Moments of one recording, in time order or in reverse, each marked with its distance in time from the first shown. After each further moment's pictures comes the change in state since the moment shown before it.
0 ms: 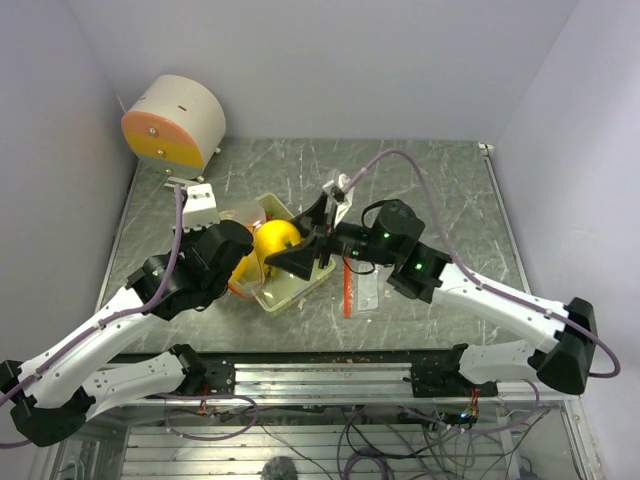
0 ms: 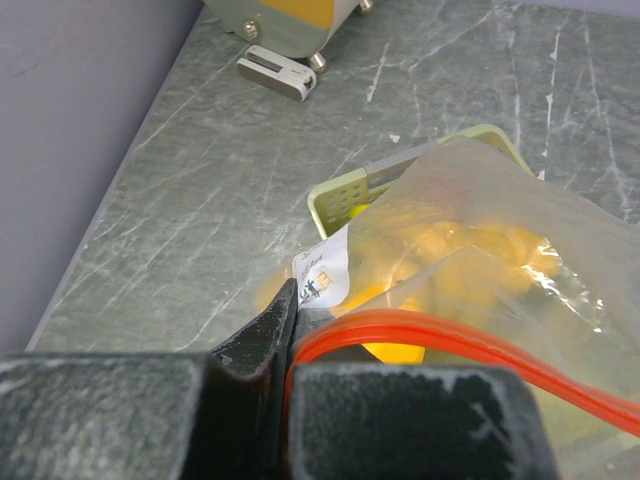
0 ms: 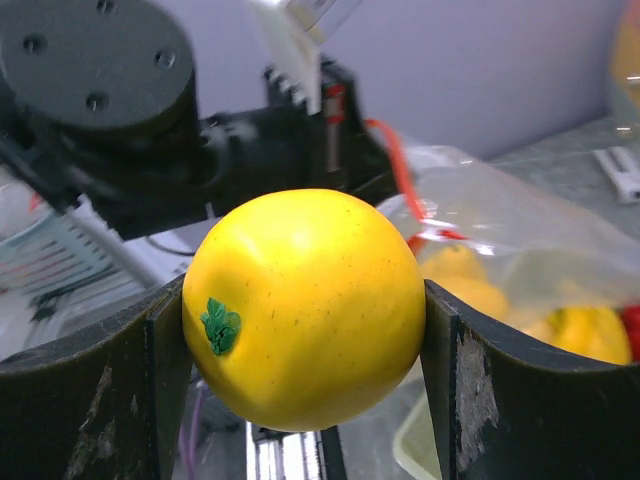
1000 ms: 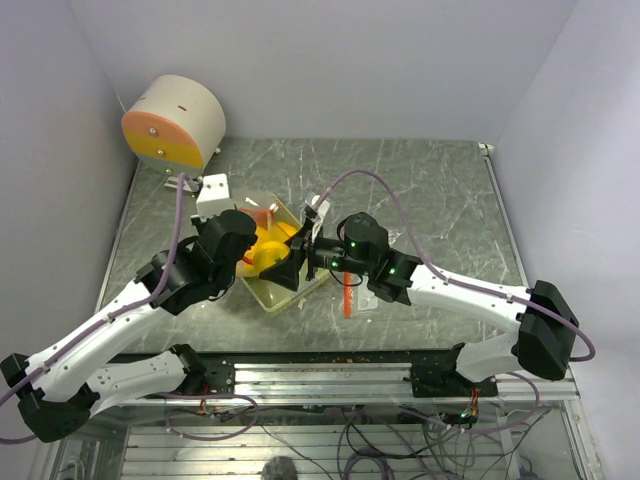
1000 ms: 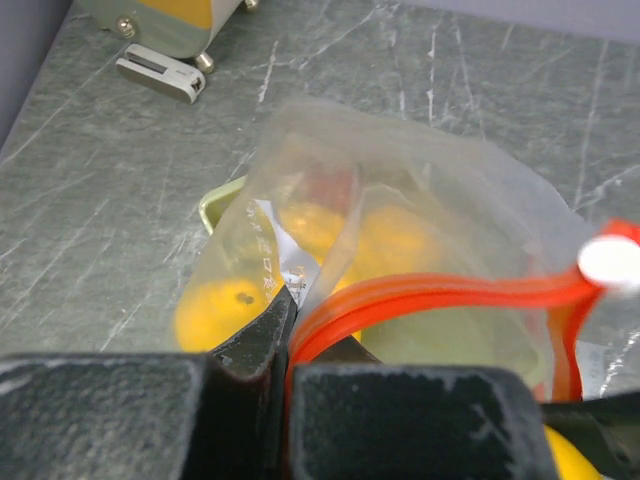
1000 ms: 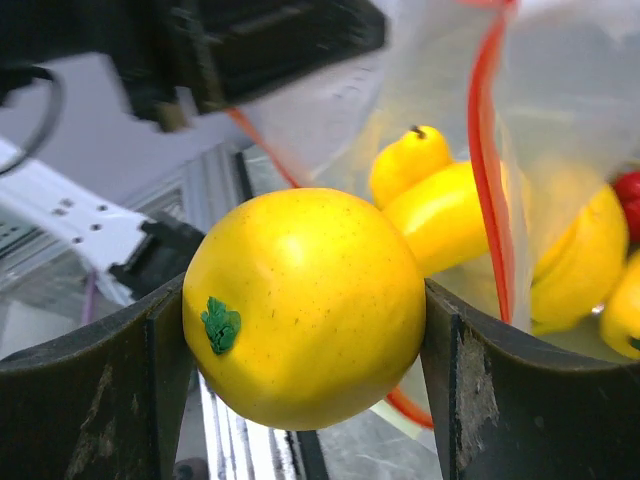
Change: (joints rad) left arm 0.008 0.053 -0.003 0.215 0.175 0.064; right arm 0.012 0.148 -0.119 0.086 -0.031 0.010
